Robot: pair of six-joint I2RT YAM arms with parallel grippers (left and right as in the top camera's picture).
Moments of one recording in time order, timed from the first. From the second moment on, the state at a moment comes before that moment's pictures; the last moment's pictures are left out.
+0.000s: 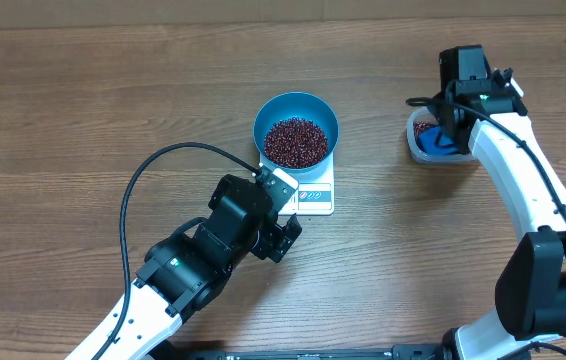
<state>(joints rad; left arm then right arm) -0.71 1.07 0.86 -0.58 -0.16 0.02 0.07 1.75 1.40 -0.77 0.37 1.01</state>
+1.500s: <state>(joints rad) -0.71 1.07 0.86 -0.58 -0.16 0.02 0.07 1.75 1.46 -1.32 0.45 0.96</state>
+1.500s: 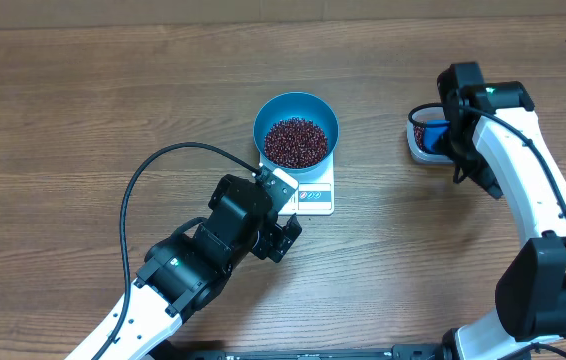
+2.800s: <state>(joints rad) -0.71 1.07 0.86 -0.58 -0.16 0.02 0.07 1.54 1.80 -1.45 0.16 0.20</state>
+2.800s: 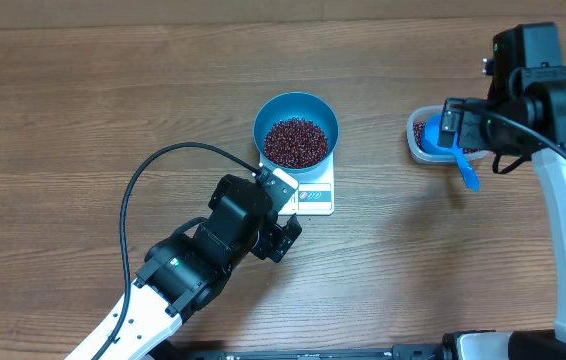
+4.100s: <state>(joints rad) -0.71 1.07 0.86 -0.58 -0.16 0.02 0.07 1.54 1.80 -1.45 0.14 0.13</state>
